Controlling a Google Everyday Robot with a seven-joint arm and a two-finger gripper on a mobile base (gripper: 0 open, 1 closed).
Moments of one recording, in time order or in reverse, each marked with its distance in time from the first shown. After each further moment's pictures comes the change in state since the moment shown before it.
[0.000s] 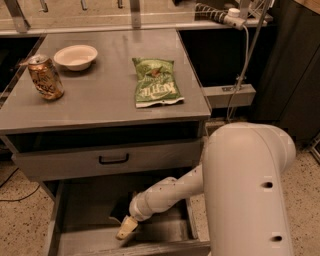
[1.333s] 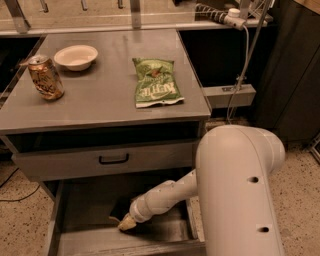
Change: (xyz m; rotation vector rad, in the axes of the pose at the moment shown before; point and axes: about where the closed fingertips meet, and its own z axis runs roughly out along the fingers) arm 0.011 -0.002 0.025 -0.010 -0.003 0.047
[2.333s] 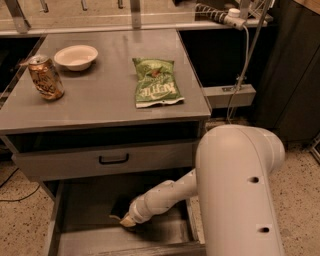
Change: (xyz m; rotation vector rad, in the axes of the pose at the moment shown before) arm -0.001 0.000 -0.002 0.000 0.000 0.000
